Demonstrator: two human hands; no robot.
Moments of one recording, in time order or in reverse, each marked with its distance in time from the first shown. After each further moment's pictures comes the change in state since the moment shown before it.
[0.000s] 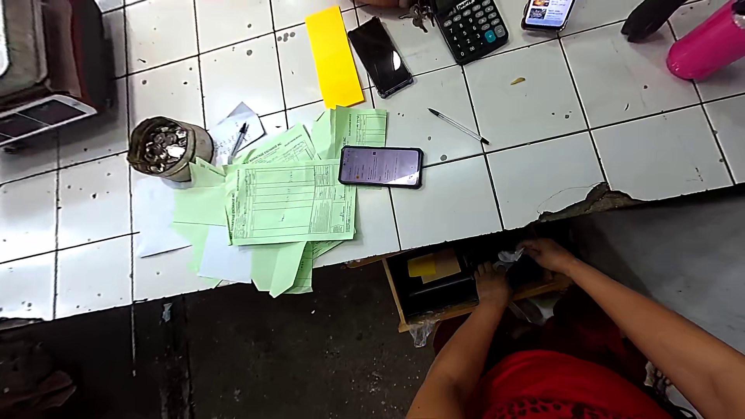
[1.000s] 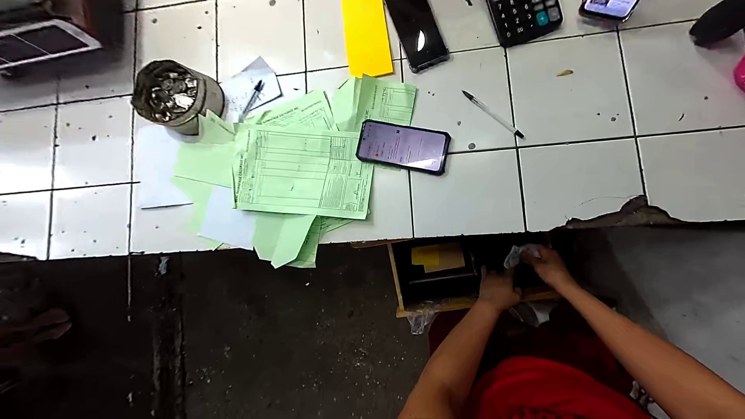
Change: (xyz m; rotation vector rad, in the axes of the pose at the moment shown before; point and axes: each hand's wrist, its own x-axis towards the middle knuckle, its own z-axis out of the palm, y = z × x) left_hand -0.003 -0.018 -0.004 -0.184 -0.091 0.141; right_hand 0.005 -0.020 0.045 0.401 0.339 0.116
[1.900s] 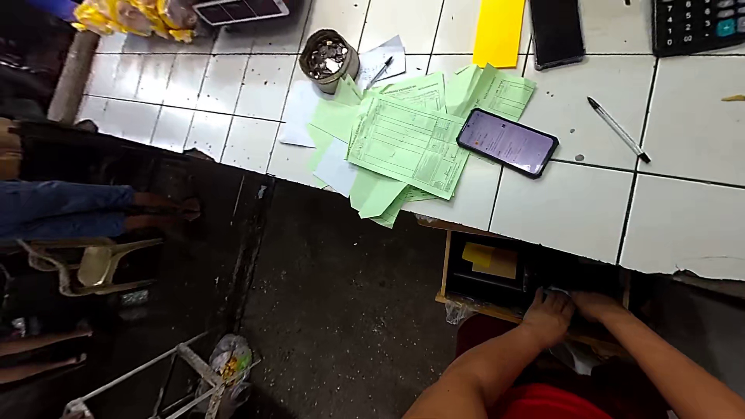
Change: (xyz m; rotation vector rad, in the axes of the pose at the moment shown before) left_hand -0.020 -0.013 0.023 0.144 0.211 0.188; right_hand 0.026 -0.040 0.035 -1.208 -0.706 0.082
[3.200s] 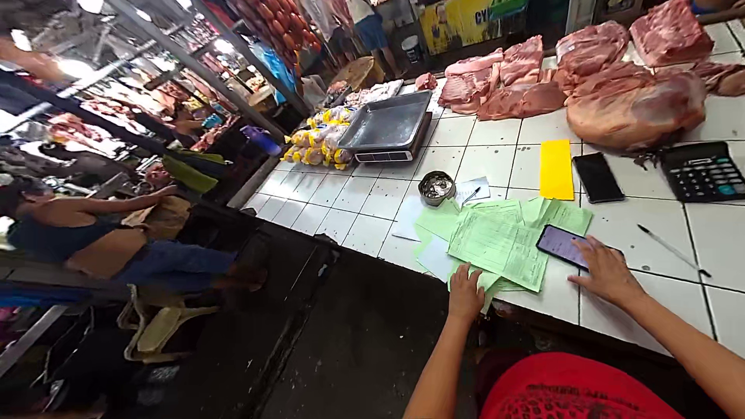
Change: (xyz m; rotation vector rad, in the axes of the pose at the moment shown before) left_hand -0.237 -0.176 -0.297 0.001 0.805 -0.420; right_hand -0.112 -0.141 -0.208 0.230 1.270 -0.515
